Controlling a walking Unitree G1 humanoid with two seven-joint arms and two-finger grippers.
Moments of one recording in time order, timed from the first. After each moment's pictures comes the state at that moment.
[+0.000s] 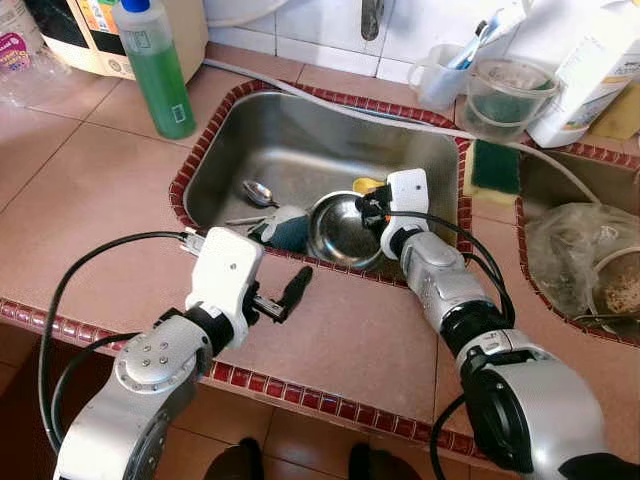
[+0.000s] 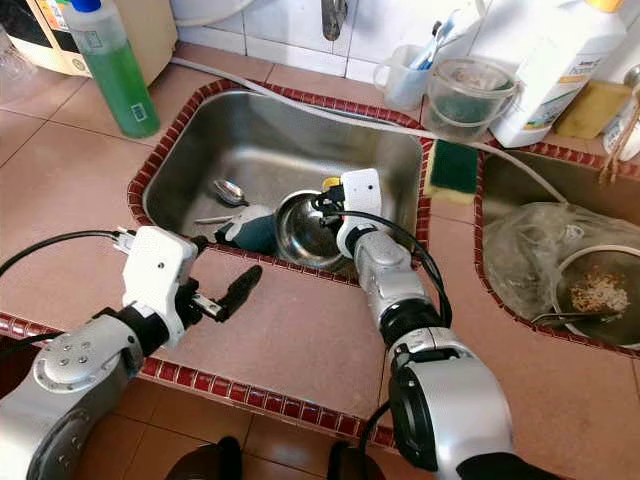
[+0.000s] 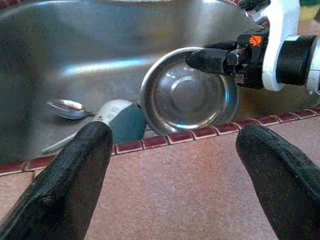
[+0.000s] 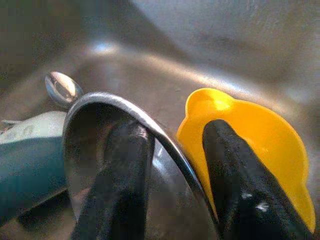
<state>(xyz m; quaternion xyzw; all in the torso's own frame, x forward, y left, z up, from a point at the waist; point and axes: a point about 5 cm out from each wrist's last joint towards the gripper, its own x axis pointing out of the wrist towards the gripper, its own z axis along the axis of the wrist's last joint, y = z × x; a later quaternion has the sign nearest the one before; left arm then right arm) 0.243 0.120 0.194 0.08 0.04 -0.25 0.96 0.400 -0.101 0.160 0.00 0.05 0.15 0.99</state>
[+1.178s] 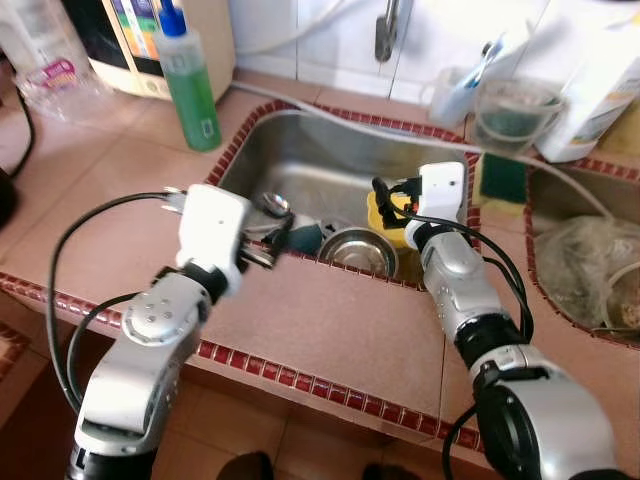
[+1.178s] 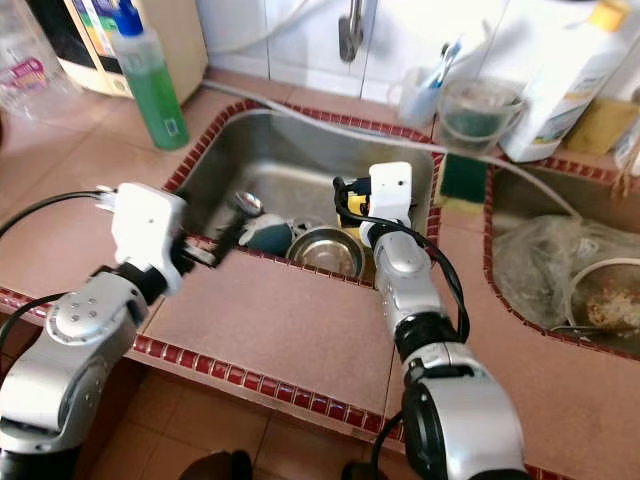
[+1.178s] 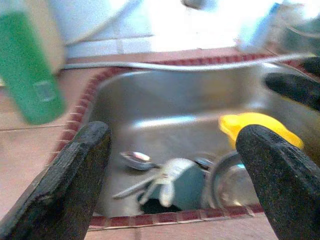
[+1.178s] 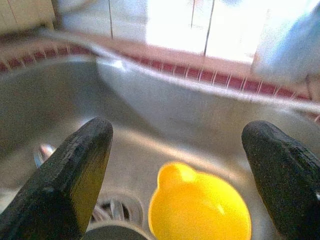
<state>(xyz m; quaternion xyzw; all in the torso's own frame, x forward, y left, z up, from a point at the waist) 0.286 0.134 0.208 0.07 -0.04 -0.17 0.98 0.393 -0.128 0.172 -0.01 -0.07 0.08 0.99</state>
